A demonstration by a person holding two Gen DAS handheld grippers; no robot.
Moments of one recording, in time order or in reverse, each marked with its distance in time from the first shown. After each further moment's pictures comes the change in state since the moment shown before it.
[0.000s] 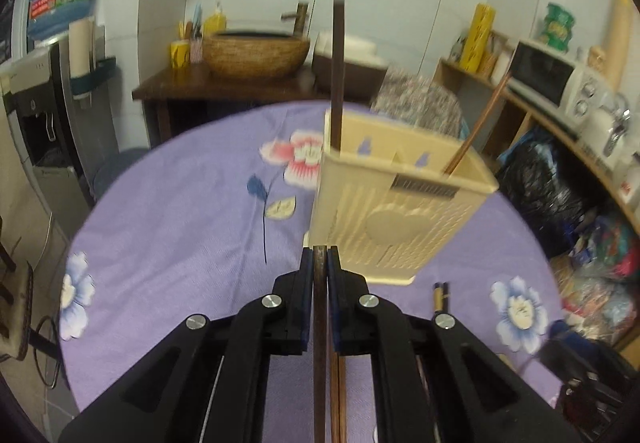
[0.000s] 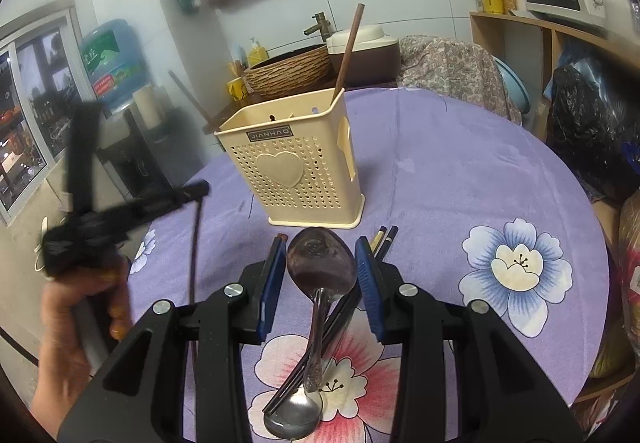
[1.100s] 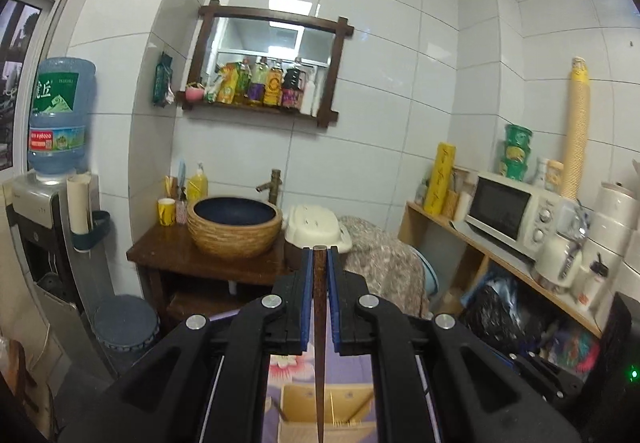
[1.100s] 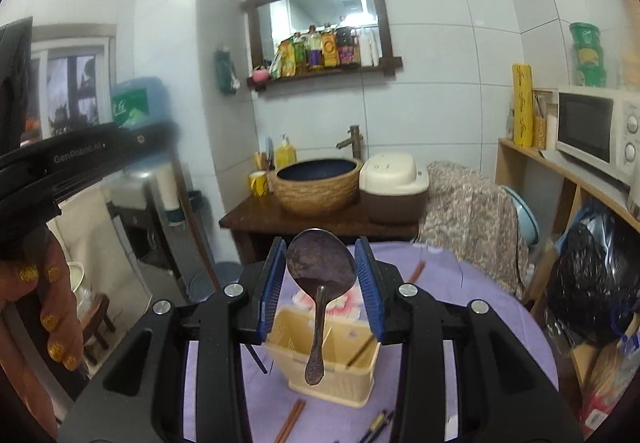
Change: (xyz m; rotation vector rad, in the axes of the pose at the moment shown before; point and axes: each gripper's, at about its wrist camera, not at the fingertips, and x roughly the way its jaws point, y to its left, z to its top) left arm -0.116 -0.050 0.183 0.035 -0.454 -0.039; right arm -0.033 0.068 0.185 -0.166 -0.307 -0.006
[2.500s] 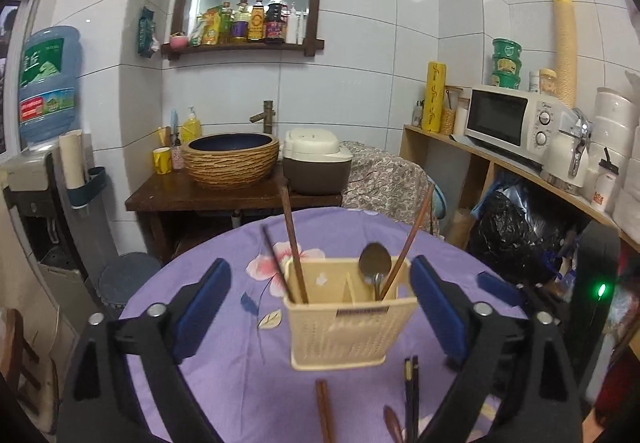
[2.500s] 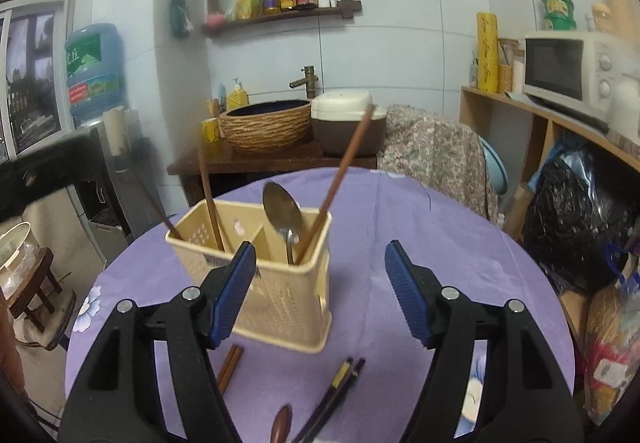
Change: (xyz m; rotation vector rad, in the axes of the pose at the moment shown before) left arm -0.013 0.014 -0.148 0.121 0.182 0.001; right arm 0.037 -0.036 -0.131 0.022 0.155 -0.143
